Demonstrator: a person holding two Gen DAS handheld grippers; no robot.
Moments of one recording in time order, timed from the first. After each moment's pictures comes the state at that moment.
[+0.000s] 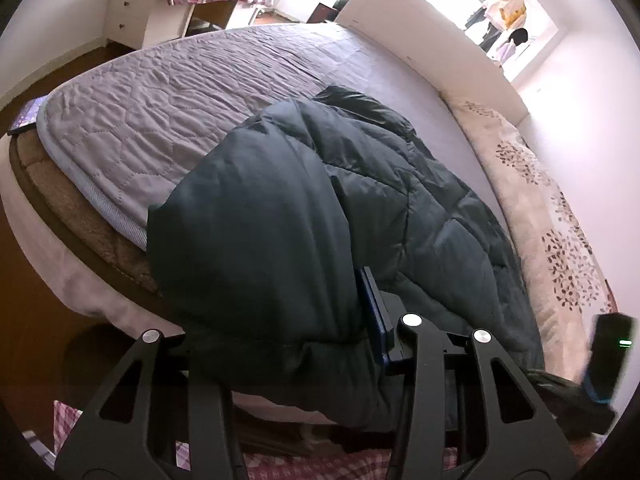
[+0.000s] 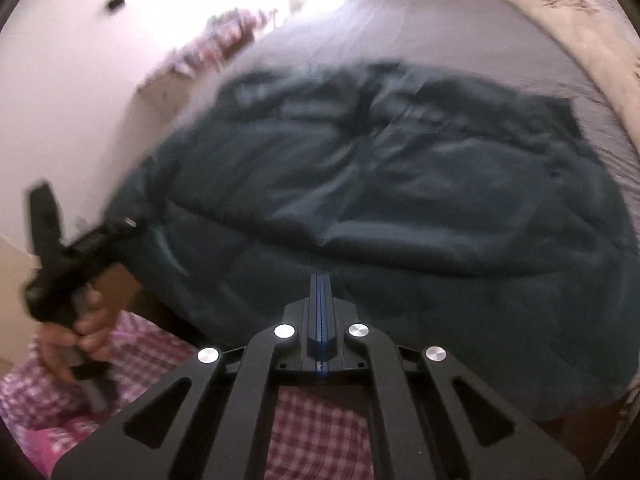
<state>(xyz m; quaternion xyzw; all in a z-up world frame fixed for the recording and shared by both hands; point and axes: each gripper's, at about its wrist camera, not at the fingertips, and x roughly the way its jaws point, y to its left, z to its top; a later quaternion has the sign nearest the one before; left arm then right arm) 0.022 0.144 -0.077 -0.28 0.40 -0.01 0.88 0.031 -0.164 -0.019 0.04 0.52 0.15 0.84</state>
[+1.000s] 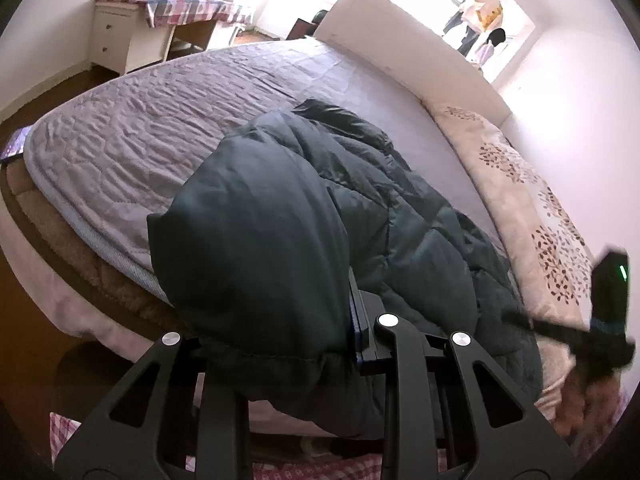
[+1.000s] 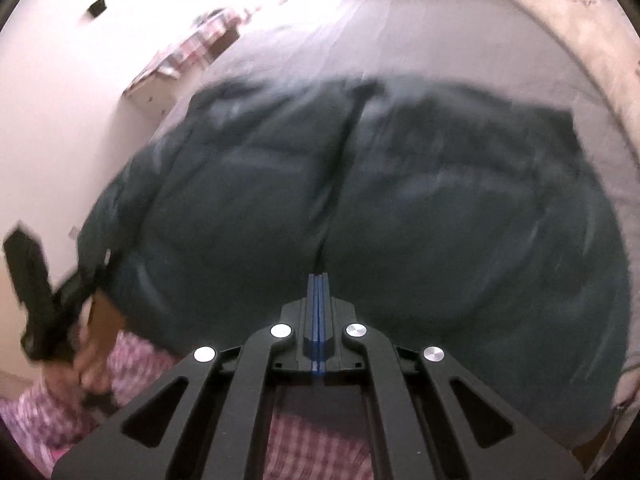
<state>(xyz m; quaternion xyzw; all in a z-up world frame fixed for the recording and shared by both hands) 0.026 0.131 -0.063 -0.25 0.36 -0.03 0.90 0.086 -0.208 0.012 0.06 0.51 0.14 0.85</state>
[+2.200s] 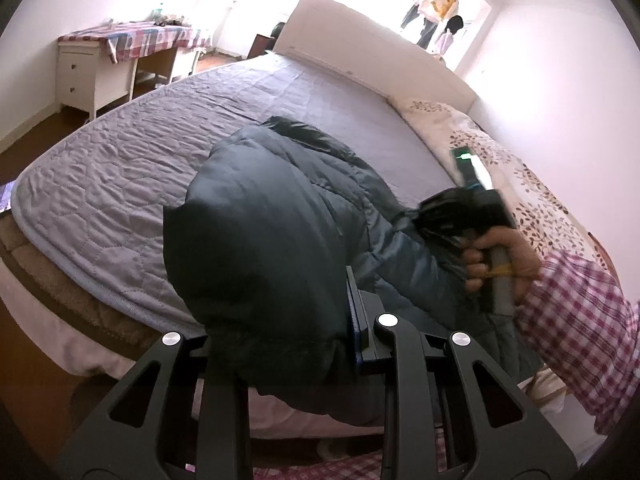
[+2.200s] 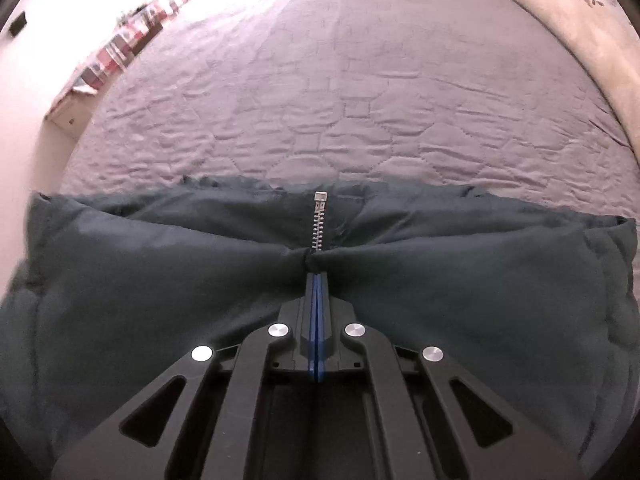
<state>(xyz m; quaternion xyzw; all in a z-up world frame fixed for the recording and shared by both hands) 0.016 0.123 -0.039 -0.20 0.34 -0.08 0.92 0.280 -0.185 -0.052 0.06 0.55 0.03 0.83</state>
